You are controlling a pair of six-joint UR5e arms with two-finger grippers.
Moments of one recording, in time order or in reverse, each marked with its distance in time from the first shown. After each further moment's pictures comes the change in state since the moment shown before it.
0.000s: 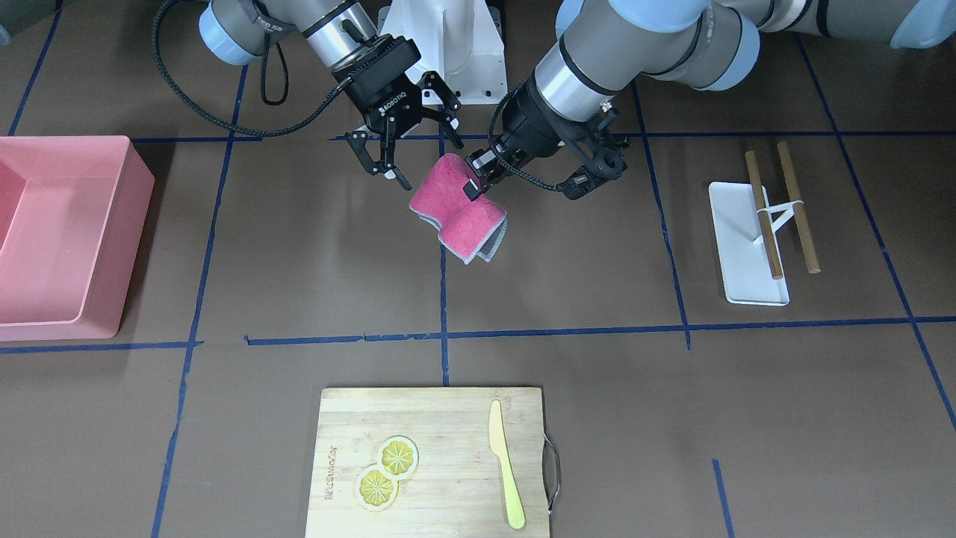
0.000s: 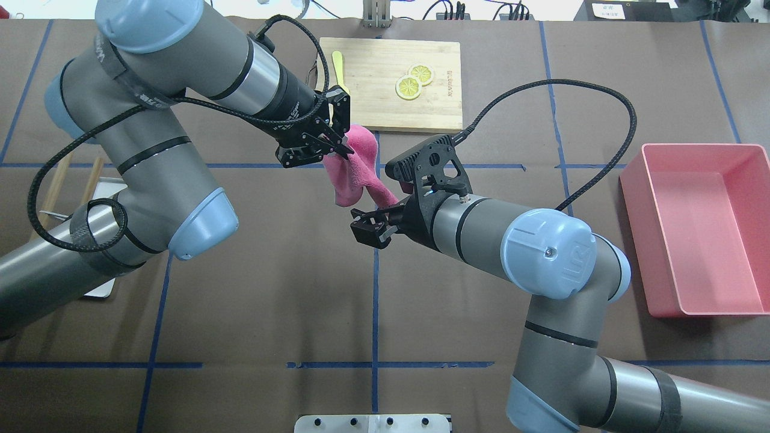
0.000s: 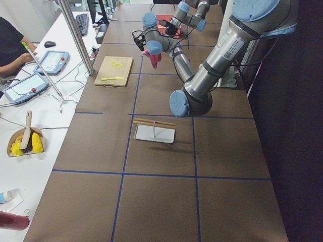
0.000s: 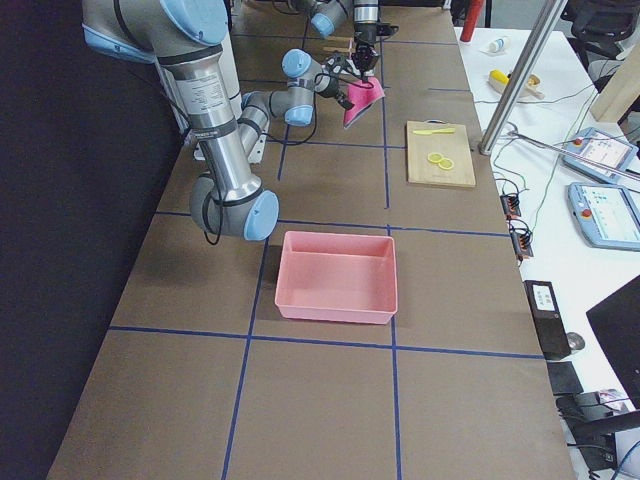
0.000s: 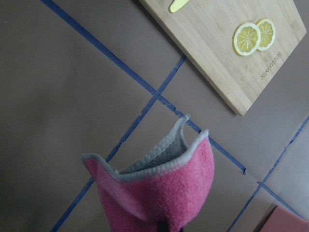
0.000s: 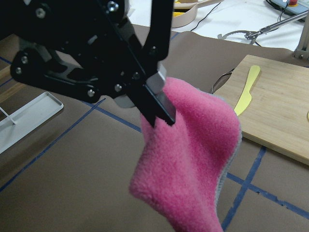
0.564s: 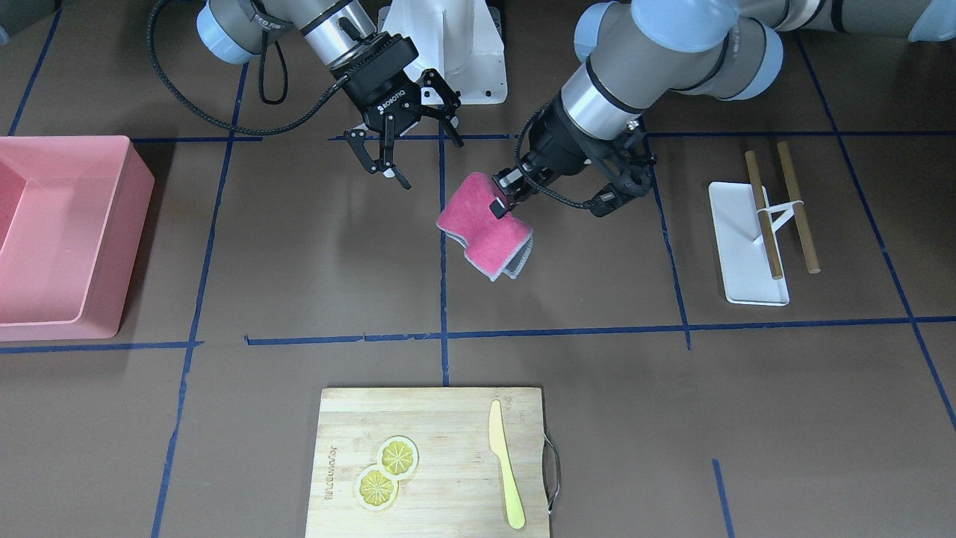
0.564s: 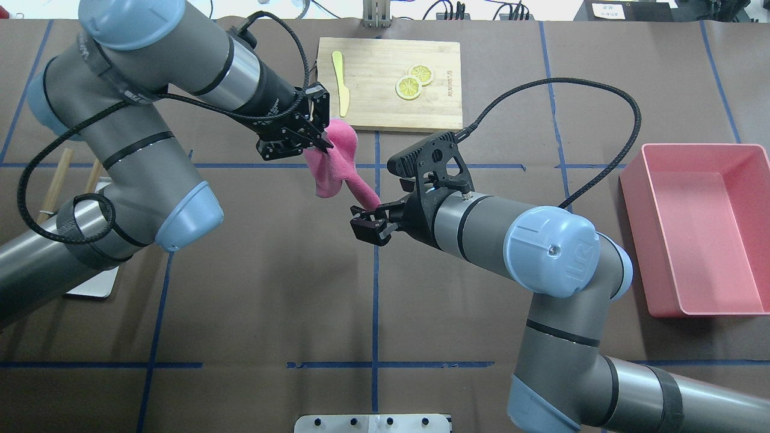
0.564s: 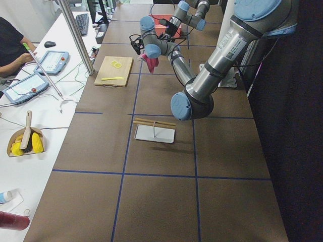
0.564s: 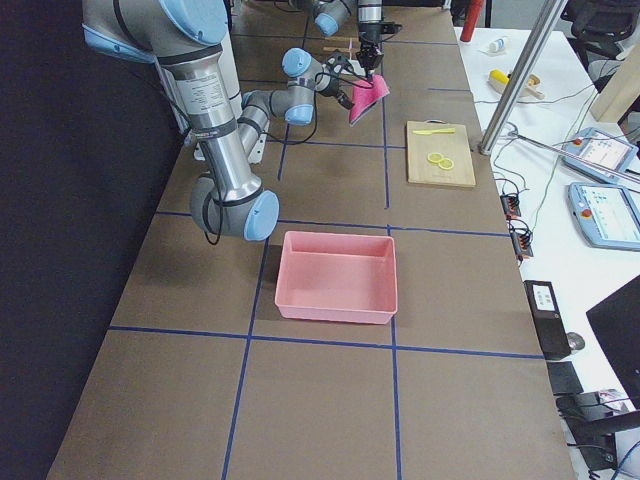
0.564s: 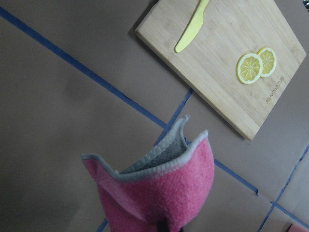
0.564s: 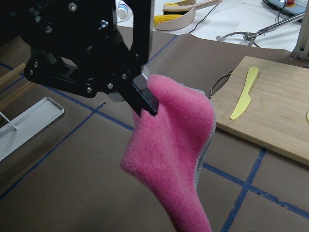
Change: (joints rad) left arm -0.023 0.028 0.010 0.001 0.007 0.052; right arm 0.002 0.001 0.007 0.000 0.001 0.012
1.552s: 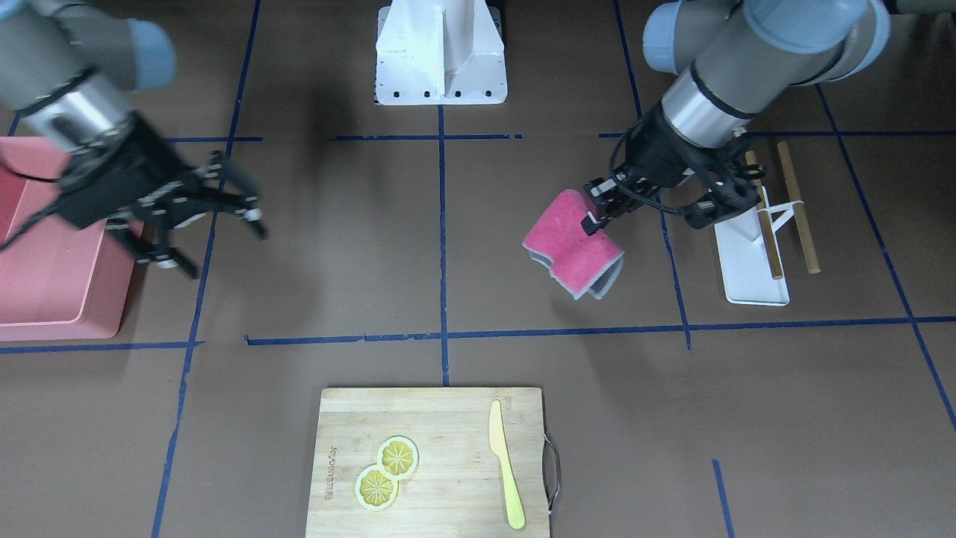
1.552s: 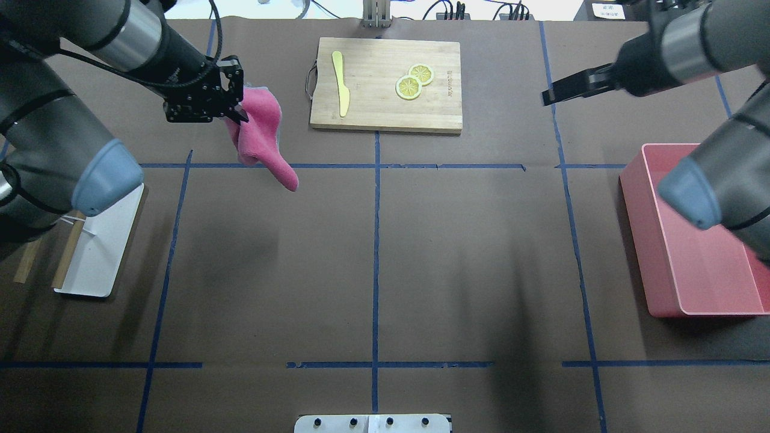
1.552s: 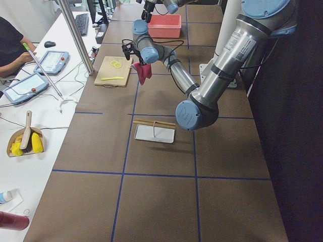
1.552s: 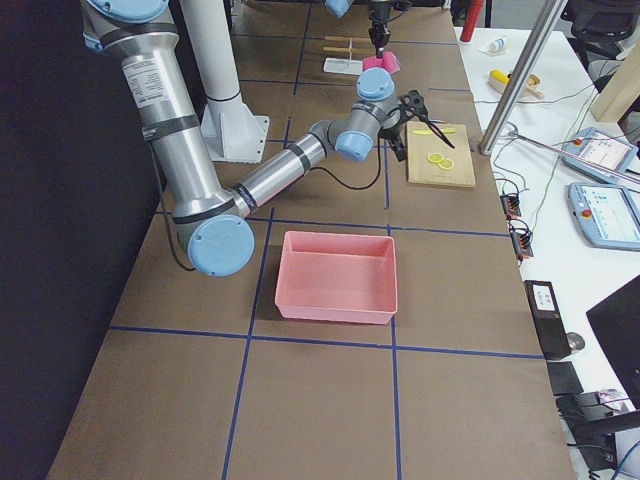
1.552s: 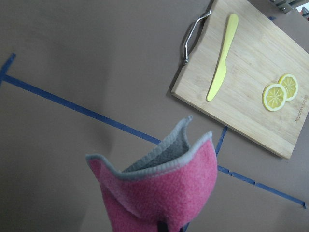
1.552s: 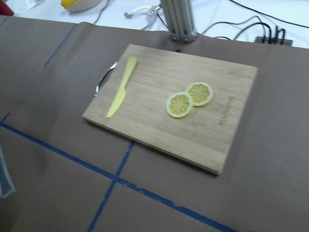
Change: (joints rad) left arm -0.111 0.112 -0.072 0.103 -0.019 0.325; right arm 0.411 -0.104 -0.043 -0.021 0.470 0.072
